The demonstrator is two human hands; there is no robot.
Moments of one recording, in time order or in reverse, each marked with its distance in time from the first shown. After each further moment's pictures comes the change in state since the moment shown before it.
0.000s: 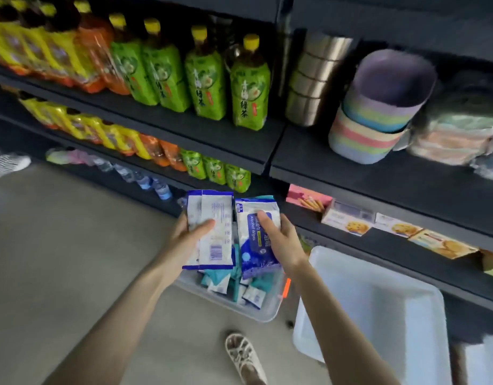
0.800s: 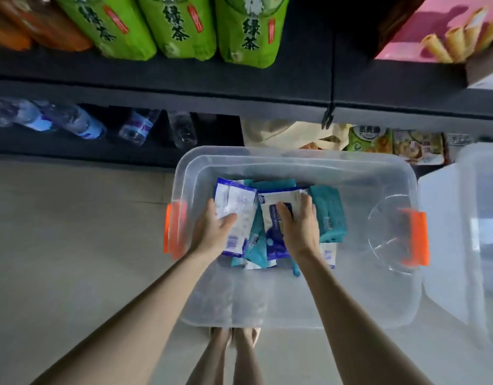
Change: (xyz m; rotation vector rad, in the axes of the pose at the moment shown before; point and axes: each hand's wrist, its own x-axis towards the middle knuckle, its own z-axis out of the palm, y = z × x) left_hand 0.322 -0.314 -0.083 0.720 -0.267 -0.215; right_hand 0.266 0.367 0.070 -0.565 0.618 0.281
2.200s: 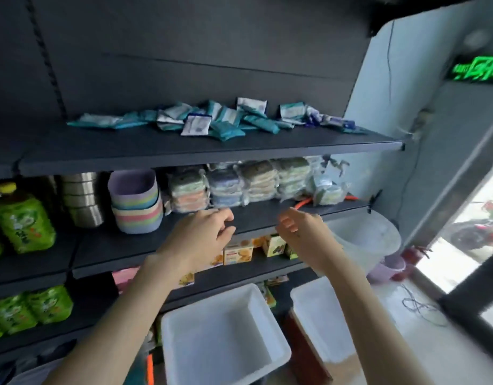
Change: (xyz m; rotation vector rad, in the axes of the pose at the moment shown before) left_hand -0.606 0.502 0.154 0.736 0.204 1.411; right_hand -0.354 -0.016 -0.768 -0.248 0.532 -0.572
